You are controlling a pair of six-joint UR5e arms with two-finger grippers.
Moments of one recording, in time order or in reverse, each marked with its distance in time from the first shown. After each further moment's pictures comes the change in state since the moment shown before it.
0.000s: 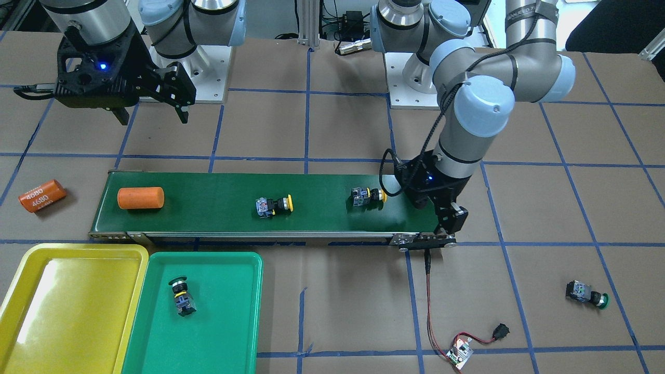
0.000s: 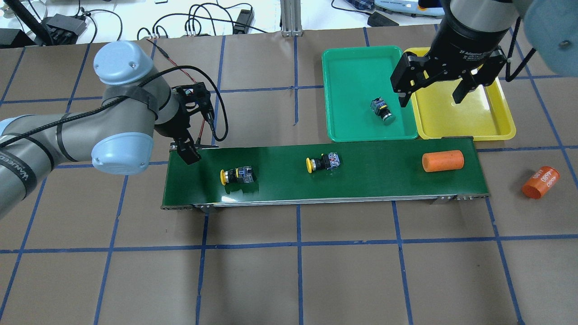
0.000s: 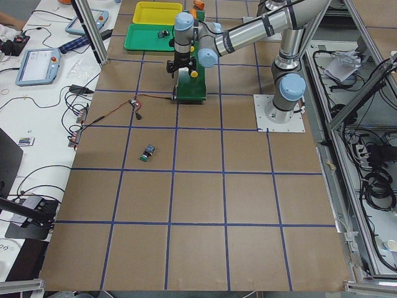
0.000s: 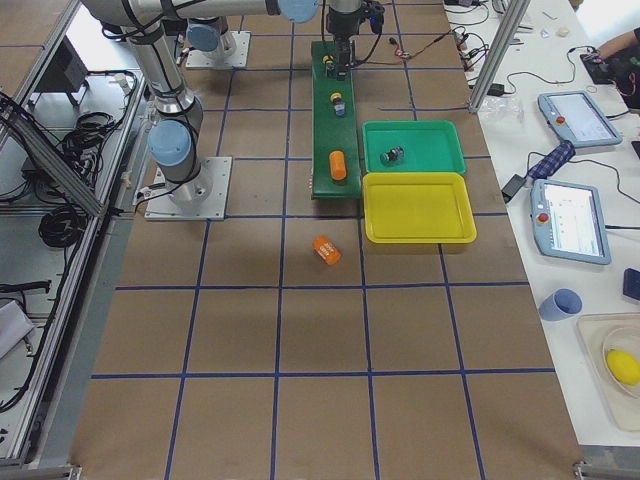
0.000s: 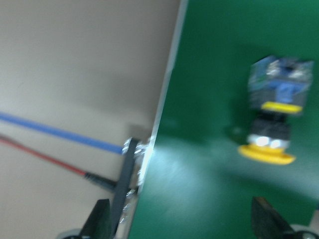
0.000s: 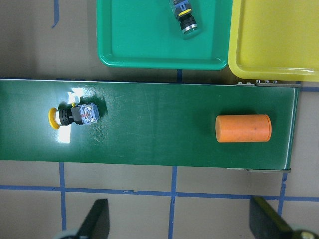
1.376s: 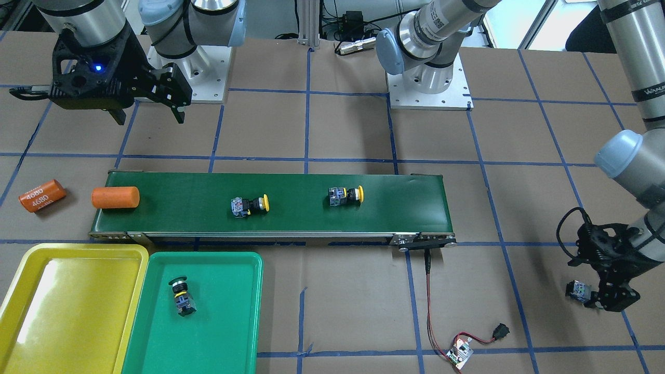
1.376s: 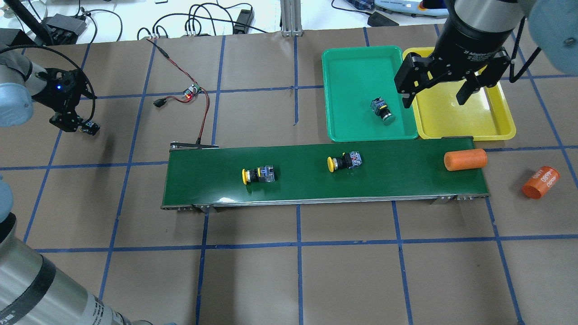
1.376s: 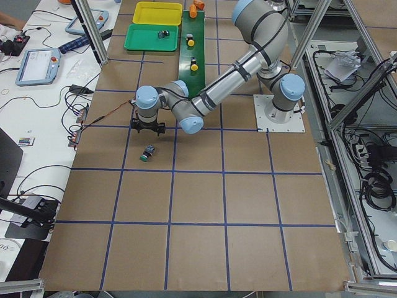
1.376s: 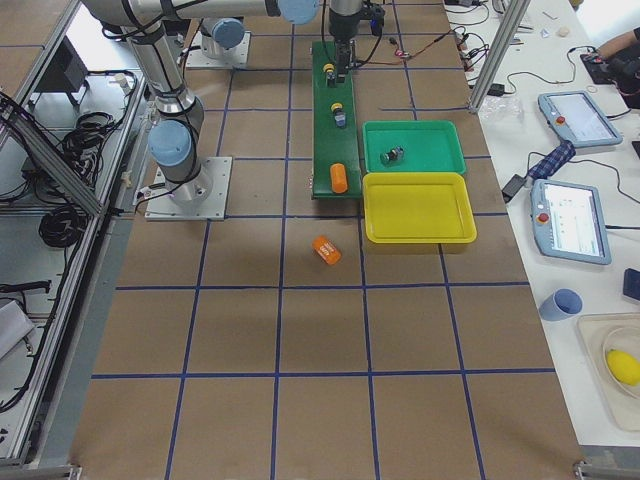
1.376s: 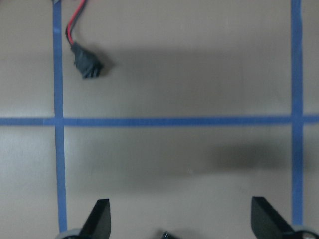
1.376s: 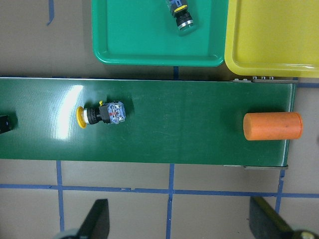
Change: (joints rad) left arm 0.487 -0.376 0.390 -0.029 -0.153 1.028; right arm -0.015 0.000 0.001 0.010 -0.001 -0.004
